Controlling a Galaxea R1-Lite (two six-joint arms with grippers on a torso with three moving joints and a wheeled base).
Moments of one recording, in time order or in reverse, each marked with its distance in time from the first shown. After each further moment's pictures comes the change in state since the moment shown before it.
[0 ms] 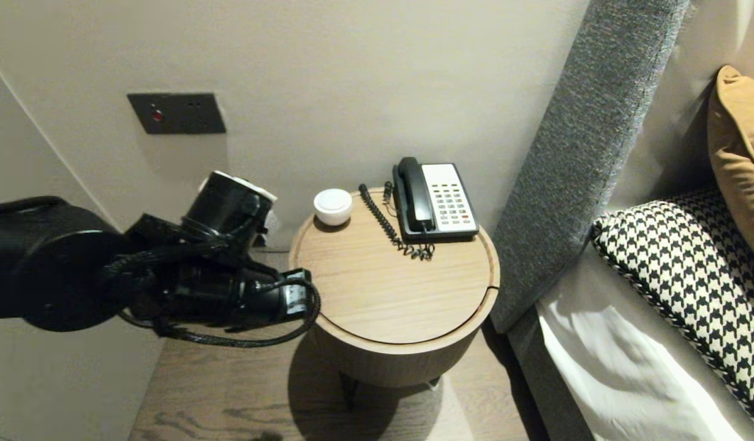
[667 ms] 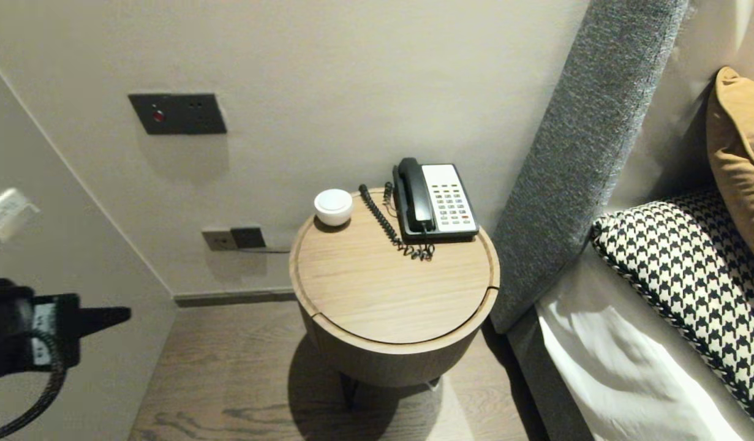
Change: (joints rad) left arm 0.346 -0.575 0.210 0.192 -0.011 0.353; right arm 0.000 0.000 0.000 0.000 0.000 0.000
